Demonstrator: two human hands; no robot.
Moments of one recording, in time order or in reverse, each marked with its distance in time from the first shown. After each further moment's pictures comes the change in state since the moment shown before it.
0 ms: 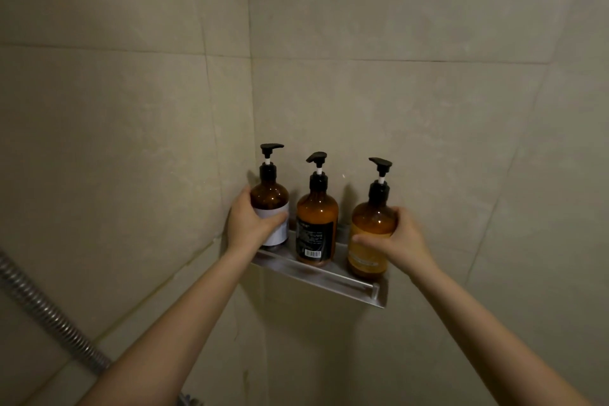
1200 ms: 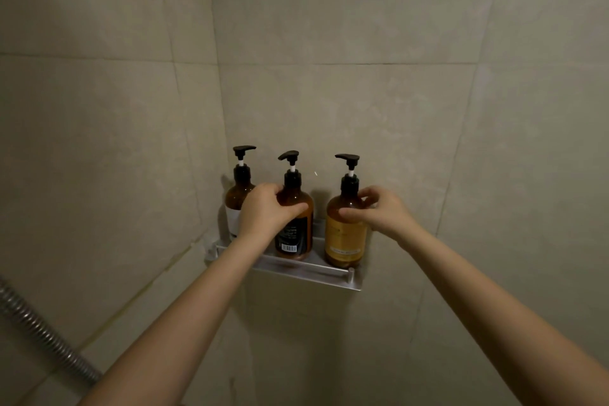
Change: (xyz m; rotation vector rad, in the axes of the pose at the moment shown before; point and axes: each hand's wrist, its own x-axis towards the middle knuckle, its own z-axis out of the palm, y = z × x) left_hand -0.024 0.061 0.025 0.206 -0.187 0.237; right_hand -0.003 -0.027 -0.034 -0.136 -0.021 -0.014
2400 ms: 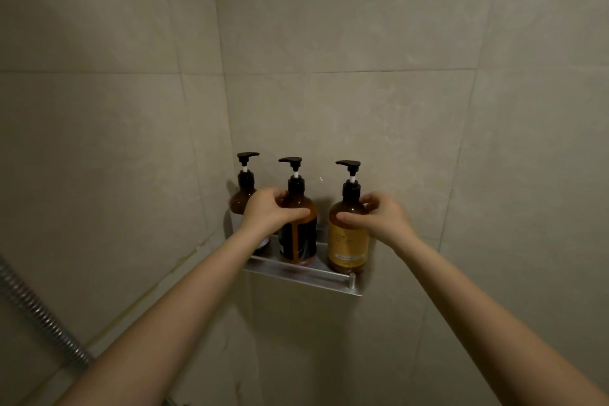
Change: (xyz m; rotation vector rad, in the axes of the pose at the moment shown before) left_hand 0.007 0.006 -0.009 -0.100 -0.175 -0.150; right_hand -0.004 0.002 0.006 0.032 0.061 -0.028
